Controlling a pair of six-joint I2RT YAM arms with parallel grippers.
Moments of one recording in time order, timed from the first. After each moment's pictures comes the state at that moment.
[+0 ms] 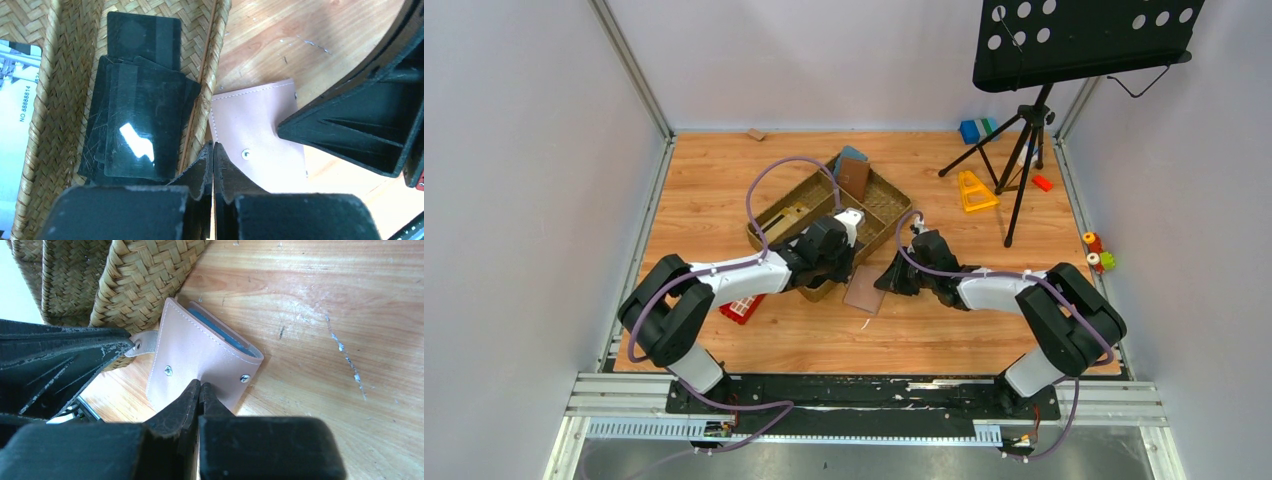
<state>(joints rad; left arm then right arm) -0.78 1.59 0.87 -0.04 0.00 -0.28 0.62 1.56 0.59 0.26 -0.23 0.86</state>
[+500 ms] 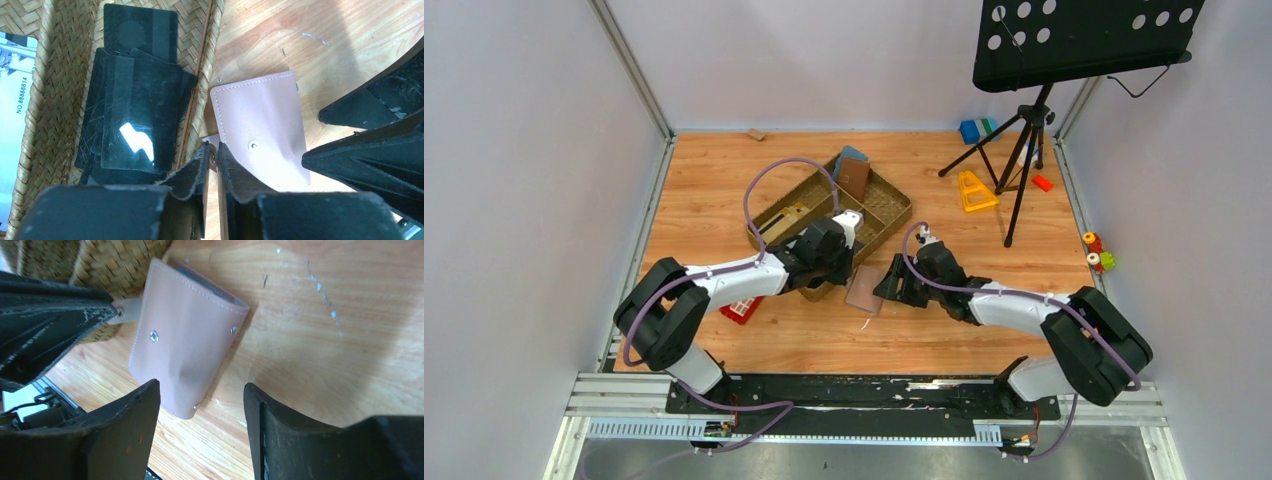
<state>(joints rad) -0.77 1.57 0.85 -0.04 0.01 -0.29 0.66 1.39 0.50 0.18 -0.16 0.83</state>
